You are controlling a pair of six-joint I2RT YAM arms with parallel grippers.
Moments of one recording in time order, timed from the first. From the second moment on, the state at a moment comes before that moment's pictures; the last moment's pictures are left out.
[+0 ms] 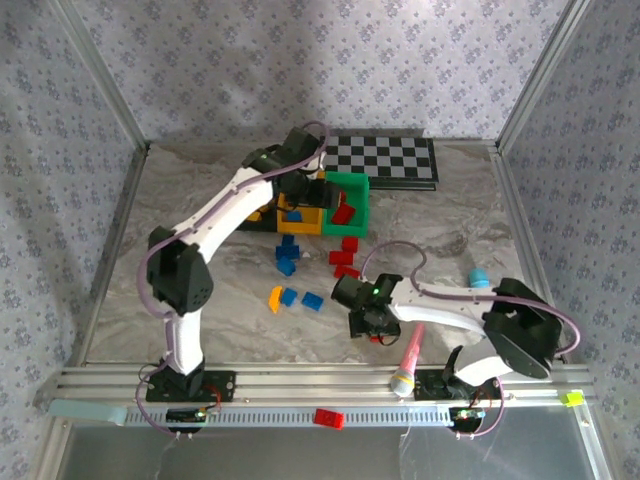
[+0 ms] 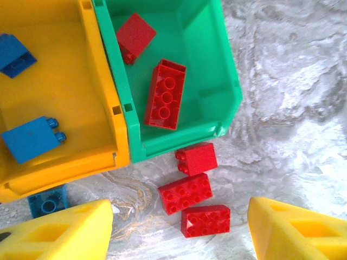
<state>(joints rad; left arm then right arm) -0.63 1.91 1.85 -0.93 0.16 -0.42 1.04 1.47 0.78 -0.84 0.09 0.96</state>
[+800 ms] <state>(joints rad) -0.54 1.31 0.99 -0.74 0.04 -0.45 0.68 1.67 1.33 -0.75 0.17 0.63</state>
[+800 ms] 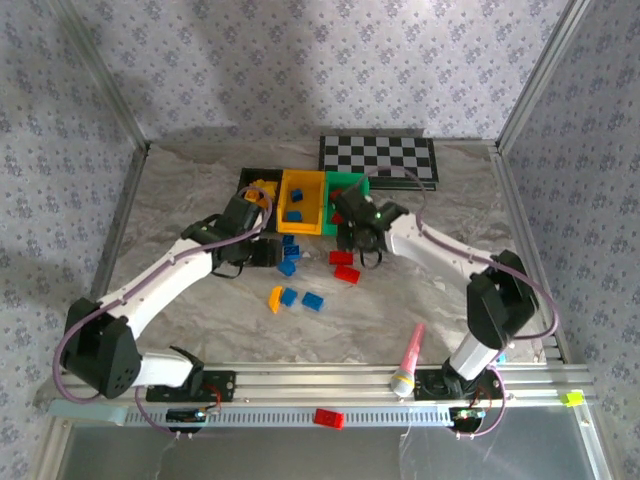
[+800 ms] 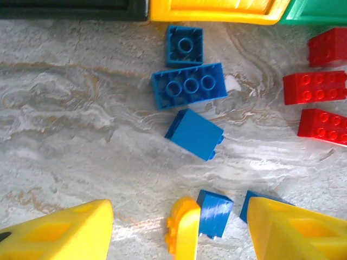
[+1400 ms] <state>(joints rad) -0.55 1.35 0.96 -0.71 0.07 -0.49 0.61 1.84 1.39 -0.60 0.17 0.45</state>
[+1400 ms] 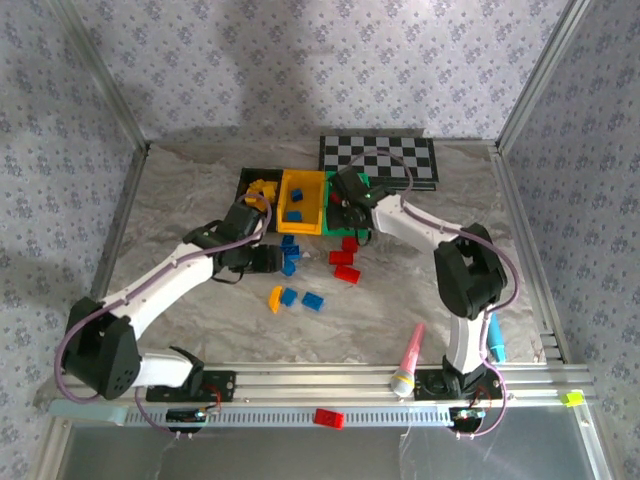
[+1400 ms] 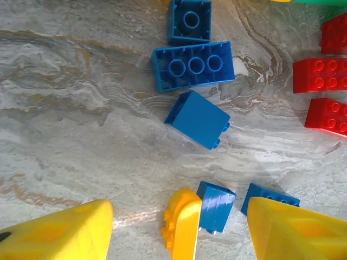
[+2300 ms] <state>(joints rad) -0.79 1.74 1.25 -0.66 0.11 -0.49 0.63 1.17 0.67 -0.55 0.25 0.67</state>
